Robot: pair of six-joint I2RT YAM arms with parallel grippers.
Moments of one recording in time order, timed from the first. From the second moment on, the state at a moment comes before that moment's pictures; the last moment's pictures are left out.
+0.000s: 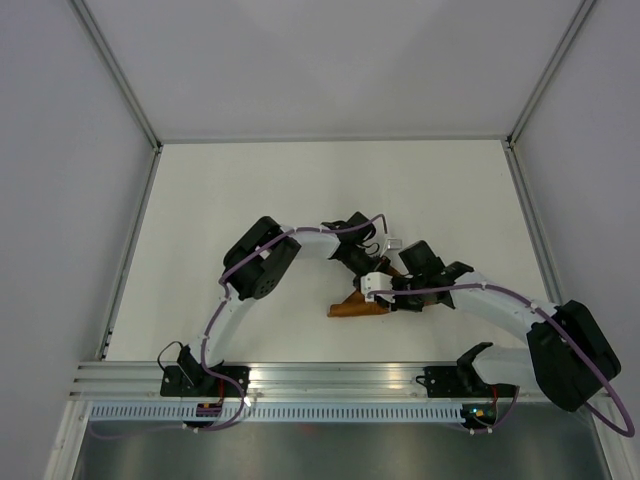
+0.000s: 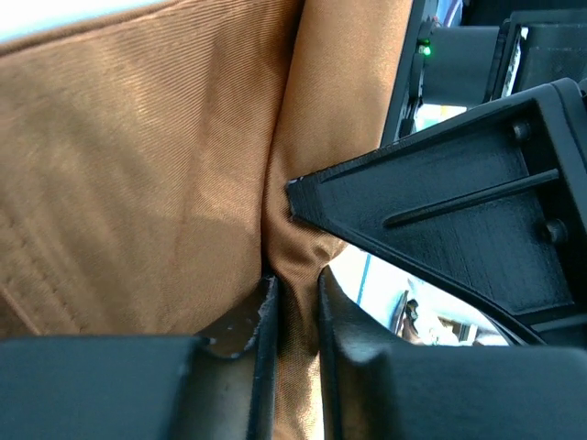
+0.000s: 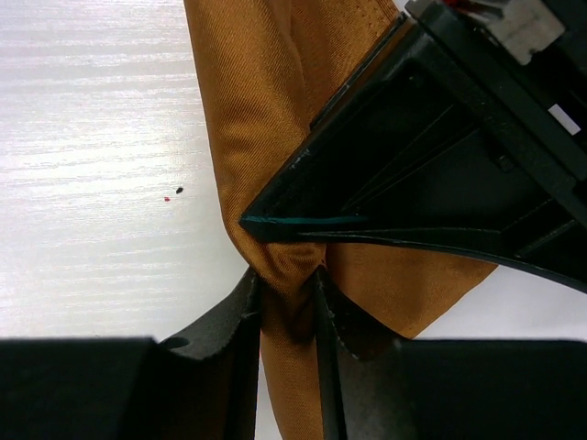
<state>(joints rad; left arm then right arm) -0.81 2.36 1.55 -0.36 1.11 -0.24 0.56 1.24 0.56 -0.47 -0.34 -0.96</state>
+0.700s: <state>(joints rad) -0.73 1.94 0.86 0.46 0.60 -0.70 0.41 1.61 0.88 -0.71 -0.55 -1.05</state>
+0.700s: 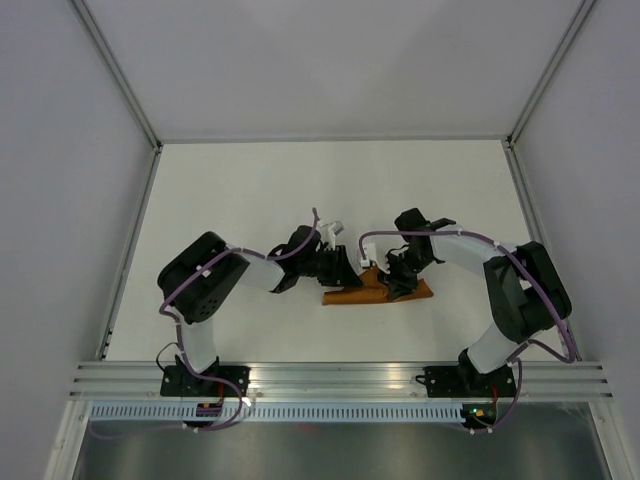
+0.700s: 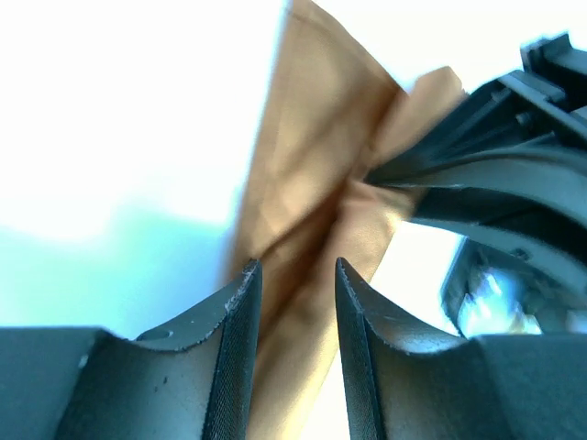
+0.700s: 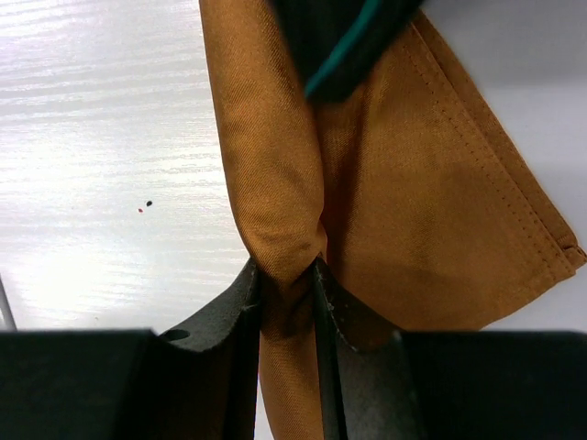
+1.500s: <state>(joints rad) -1.20 1.70 0.64 0.73 -0.22 0.16 0.33 2.04 1.31 -1.17 -0.67 -1.08</state>
